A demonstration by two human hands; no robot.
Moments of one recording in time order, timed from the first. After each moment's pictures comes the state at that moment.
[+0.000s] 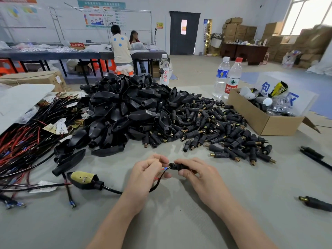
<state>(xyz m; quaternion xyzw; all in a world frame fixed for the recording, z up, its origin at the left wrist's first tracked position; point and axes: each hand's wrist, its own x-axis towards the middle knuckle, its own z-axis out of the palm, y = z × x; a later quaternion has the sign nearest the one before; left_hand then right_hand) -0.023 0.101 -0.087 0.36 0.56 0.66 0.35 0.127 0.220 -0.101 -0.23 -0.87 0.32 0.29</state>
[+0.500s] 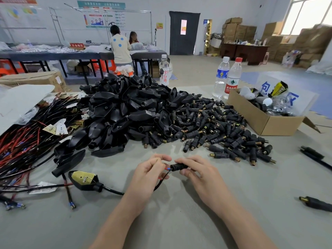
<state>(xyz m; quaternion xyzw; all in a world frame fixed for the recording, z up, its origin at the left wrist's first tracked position) -0.013 0.101 -0.080 0.36 0.62 0.63 0.31 0.130 0.217 -0.097 -0.24 -0.87 0.31 0.29</state>
